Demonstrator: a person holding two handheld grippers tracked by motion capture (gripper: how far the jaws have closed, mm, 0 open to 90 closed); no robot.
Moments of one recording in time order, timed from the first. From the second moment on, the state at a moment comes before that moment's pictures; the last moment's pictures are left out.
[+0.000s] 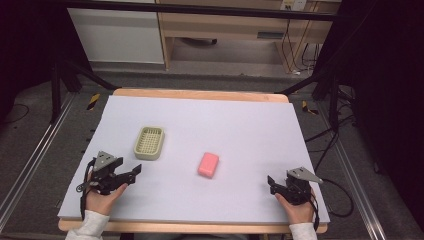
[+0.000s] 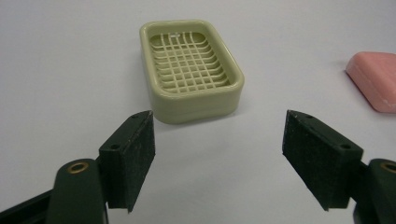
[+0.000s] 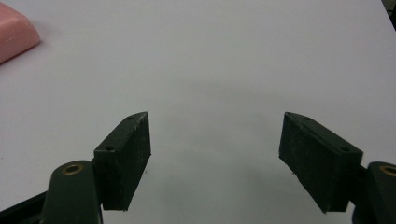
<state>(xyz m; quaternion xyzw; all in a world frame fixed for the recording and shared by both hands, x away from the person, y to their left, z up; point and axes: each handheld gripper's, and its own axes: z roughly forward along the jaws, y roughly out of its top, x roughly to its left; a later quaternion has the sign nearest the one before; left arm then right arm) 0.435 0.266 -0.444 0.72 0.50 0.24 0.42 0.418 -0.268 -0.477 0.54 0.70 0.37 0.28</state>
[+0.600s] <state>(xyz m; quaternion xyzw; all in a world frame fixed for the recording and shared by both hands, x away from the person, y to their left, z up) 0.442 0.243 -0.437 0.74 0.47 0.23 0.42 0.418 -0.267 -0.477 0.54 0.70 0.37 0.28</state>
